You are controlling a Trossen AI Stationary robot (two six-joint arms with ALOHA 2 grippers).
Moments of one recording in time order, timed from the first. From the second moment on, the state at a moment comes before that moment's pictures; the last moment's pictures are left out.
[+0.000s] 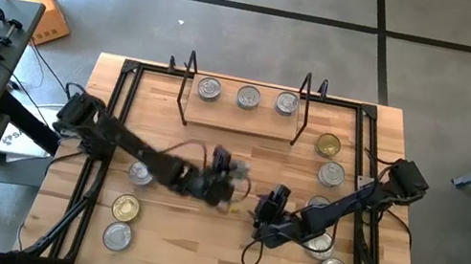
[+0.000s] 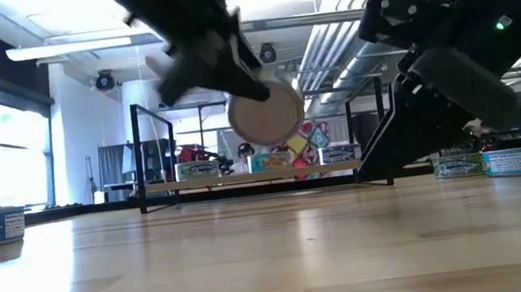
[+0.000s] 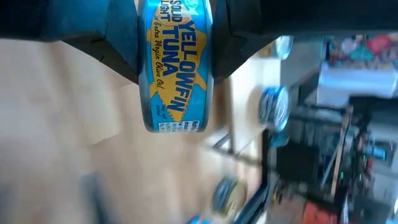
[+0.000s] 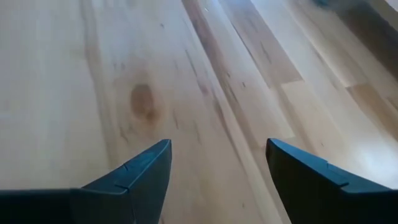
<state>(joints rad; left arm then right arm) -0.29 1.79 1.17 -0.19 -0.78 0.46 0.53 1.79 0.83 -0.03 0.70 0.56</state>
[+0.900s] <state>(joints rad) 0.17 1.90 1.14 0.05 -0.62 0.65 0.54 1.79 0.84 -0.01 0.70 0.52</state>
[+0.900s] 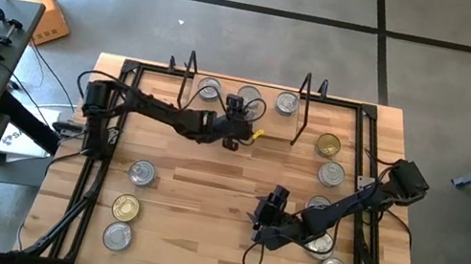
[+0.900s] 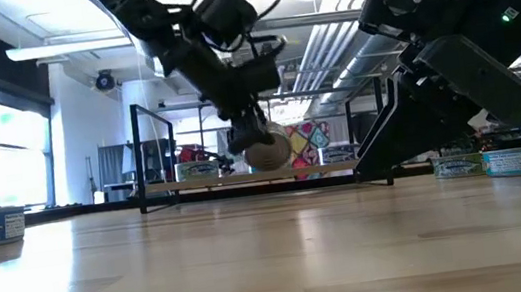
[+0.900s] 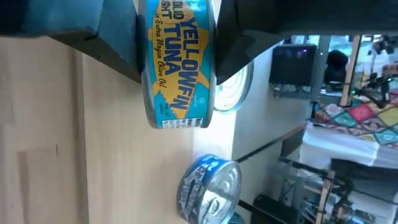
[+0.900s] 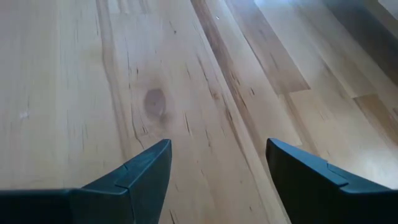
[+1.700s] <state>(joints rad) 0.06 1.80 1.19 -0.03 -0.53 0.42 0.54 1.79 0.84 -0.01 0.71 0.52</state>
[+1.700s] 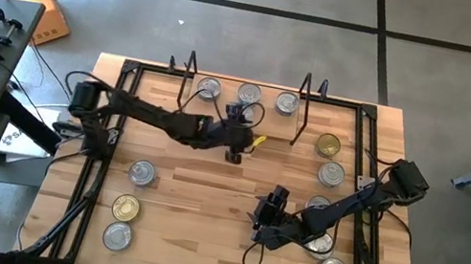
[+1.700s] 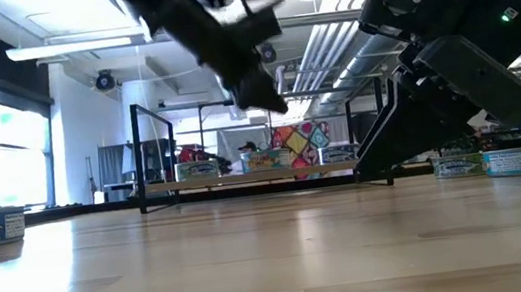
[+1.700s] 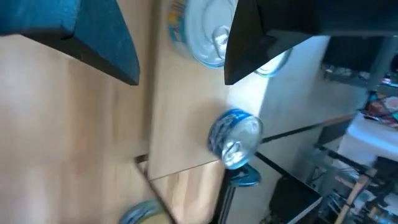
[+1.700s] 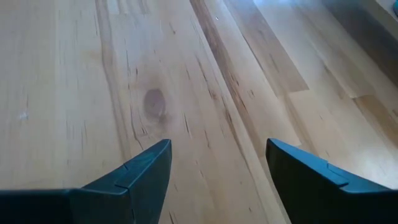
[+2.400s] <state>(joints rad) -0.73 1.54 1.04 -0.59 -0.81 -0.53 0.55 1.77 0.84 -0.06 0.81 0.56</state>
